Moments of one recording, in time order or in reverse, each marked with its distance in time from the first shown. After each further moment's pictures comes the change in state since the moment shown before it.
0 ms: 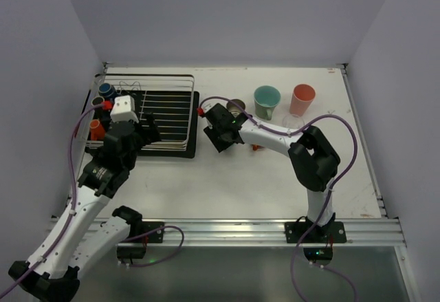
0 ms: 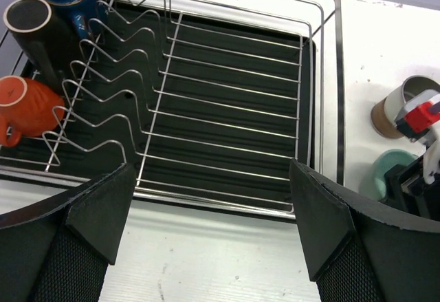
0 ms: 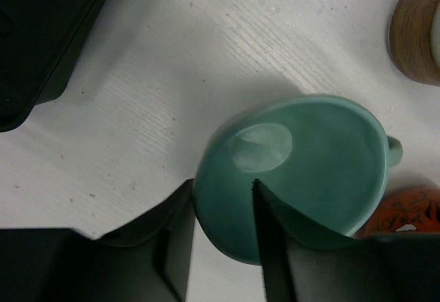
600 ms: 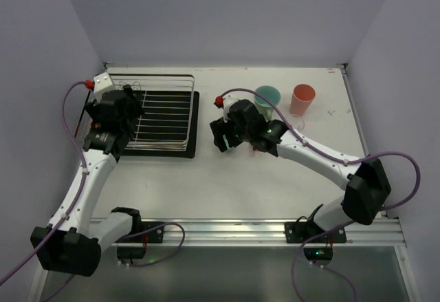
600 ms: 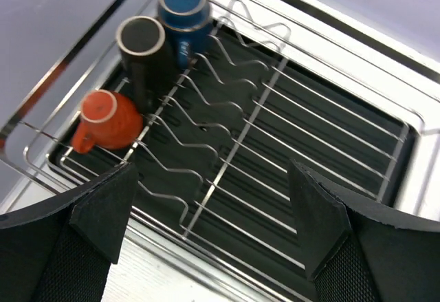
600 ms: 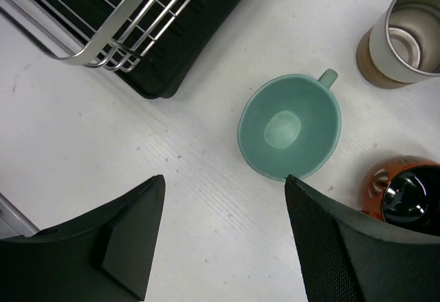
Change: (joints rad) left arm 0.250 0.313 0.153 0.073 -0.047 -0.060; right arm 0.000 -0.411 -0.196 0.117 -0.107 0.074
